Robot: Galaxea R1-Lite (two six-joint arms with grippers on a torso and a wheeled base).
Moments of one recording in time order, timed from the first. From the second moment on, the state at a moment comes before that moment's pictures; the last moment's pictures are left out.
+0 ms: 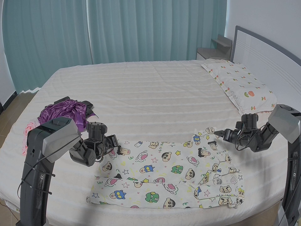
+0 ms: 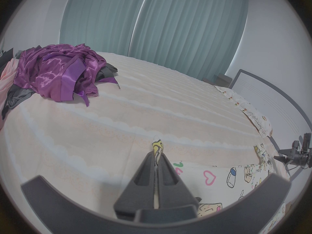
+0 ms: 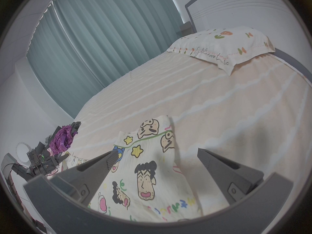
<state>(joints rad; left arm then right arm) -0.21 2.60 -1.26 -0.84 0.09 -0.40 0.01 2.45 -1.14 -0.72 0.23 0.35</state>
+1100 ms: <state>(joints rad) -0.22 2.56 -1.22 -0.82 0.10 -0.40 0.03 2.51 -1.19 -0.79 0.35 0.35</state>
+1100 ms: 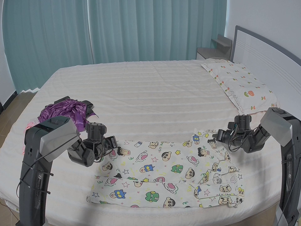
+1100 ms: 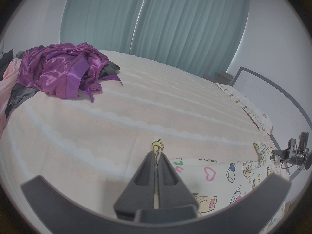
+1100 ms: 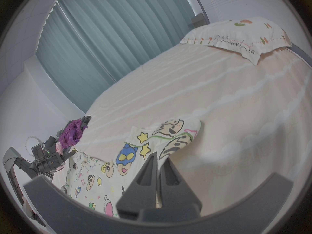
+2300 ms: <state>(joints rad) -0.24 2.31 -0.96 -0.83 0.09 -0.40 -0.04 2.27 -0.72 -1.10 0.59 0.34</state>
